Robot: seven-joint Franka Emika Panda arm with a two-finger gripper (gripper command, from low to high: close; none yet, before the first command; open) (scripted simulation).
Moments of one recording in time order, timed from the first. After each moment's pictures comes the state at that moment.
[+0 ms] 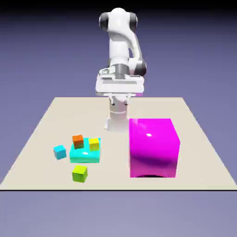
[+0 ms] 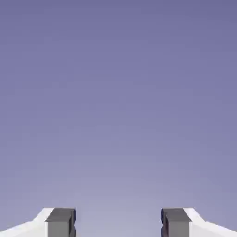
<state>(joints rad) 0.00 -0.53 -0.01 -2.77 0.01 2.99 0.74</state>
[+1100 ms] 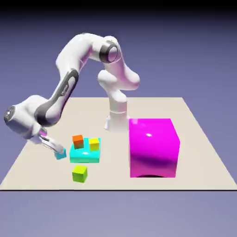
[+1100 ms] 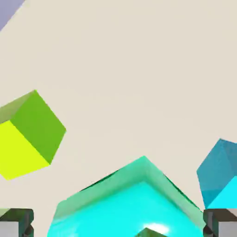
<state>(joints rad) -0.39 0.67 -0.36 -1.67 0.30 1.57 0.66</state>
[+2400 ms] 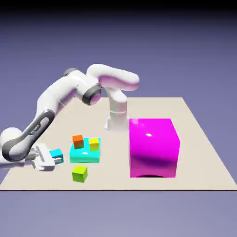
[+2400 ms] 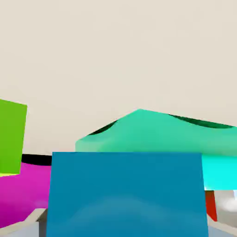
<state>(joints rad) -0.42 1.16 -0.46 -1.09 0.72 0.88 0.97</state>
